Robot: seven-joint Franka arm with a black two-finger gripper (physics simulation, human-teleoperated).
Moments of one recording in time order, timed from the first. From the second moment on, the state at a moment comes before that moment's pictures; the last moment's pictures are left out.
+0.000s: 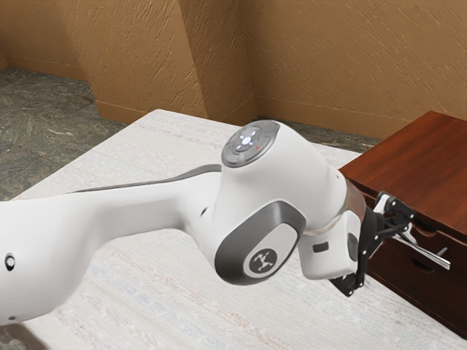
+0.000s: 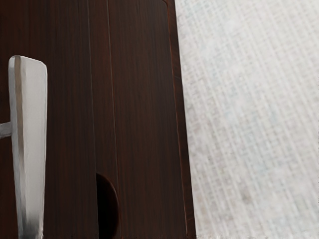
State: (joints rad) arm -0.32 0.09 -0.13 -1.88 -0.07 2.53 1.55
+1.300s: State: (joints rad) arm -0.33 -0.01 -0.15 -2.03 -0.07 2.55 1.49
